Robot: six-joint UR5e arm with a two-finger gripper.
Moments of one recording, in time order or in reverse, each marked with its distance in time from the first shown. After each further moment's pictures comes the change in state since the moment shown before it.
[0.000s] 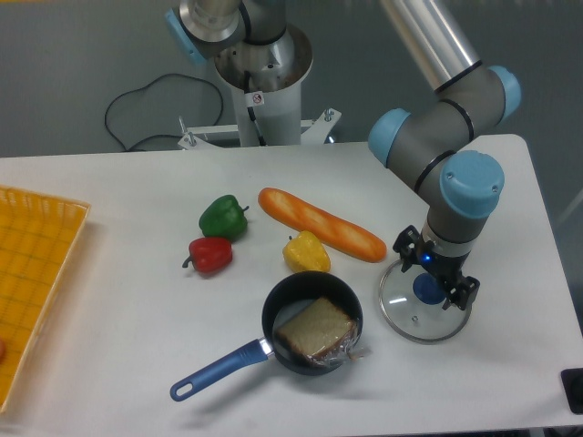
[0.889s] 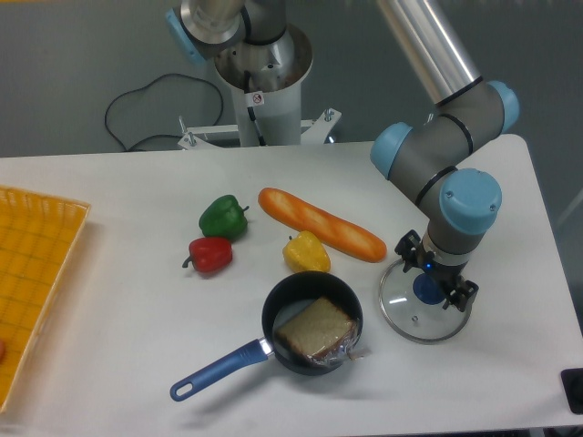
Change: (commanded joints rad) arm 0.009 -0.035 0.003 -0.002 -0.003 -0.014
